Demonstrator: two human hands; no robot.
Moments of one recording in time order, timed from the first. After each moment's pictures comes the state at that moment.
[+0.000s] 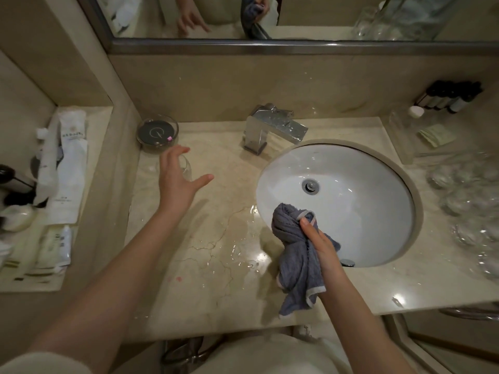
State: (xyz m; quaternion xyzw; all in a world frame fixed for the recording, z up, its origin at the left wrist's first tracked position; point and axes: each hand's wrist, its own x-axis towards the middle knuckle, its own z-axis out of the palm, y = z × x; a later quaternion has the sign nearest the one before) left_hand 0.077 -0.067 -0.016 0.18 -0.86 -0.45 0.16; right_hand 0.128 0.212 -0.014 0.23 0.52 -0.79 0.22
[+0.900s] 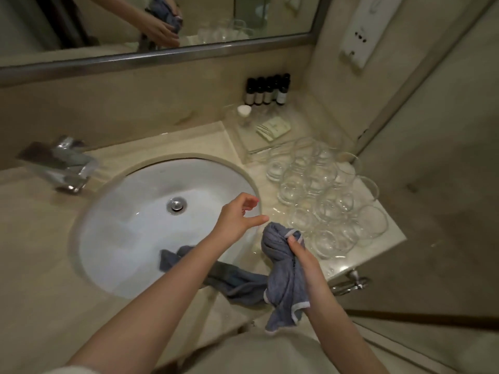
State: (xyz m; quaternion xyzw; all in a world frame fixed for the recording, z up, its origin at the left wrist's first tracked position) left_hand 0.004 0.394 -0.036 -0.02 -0.80 -0.57 -0.18; right_hand 0.102 0.544 -0.034 0.34 0.47 -0.81 0.11
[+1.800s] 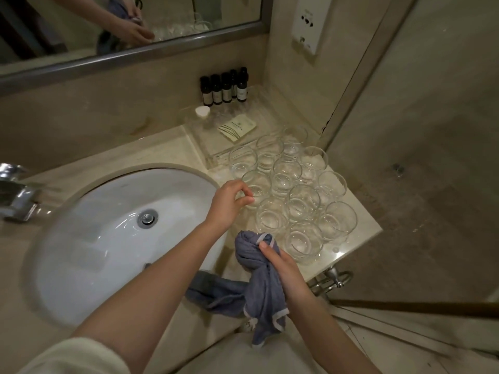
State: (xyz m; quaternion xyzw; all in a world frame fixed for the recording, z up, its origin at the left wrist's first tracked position) left_hand -0.053 0.468 -0.051 -0.14 -0.85 -0.49 -0.10; right_hand 0.097 0.577 -0.027 0.32 0.46 -0.81 0.15
